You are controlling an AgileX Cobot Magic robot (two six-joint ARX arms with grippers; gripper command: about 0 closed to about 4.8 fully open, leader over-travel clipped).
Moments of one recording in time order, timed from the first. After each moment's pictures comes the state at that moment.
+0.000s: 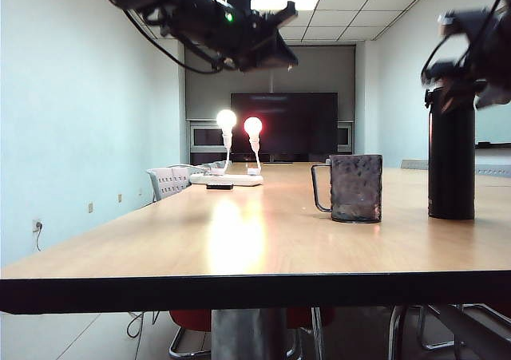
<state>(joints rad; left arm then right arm) -0.52 1.94 1.57 0.26 0.39 -0.04 0.02 1.54 1.07 0.08 0.02 -0.04</state>
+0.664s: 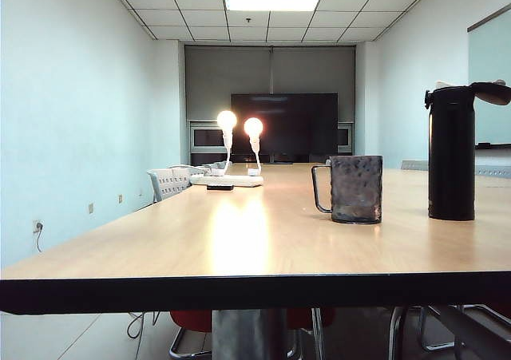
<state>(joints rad) -0.52 1.12 1.16 -0.09 0.30 0.03 0.02 0.63 0.73 -0.14 -0.12 0.02</state>
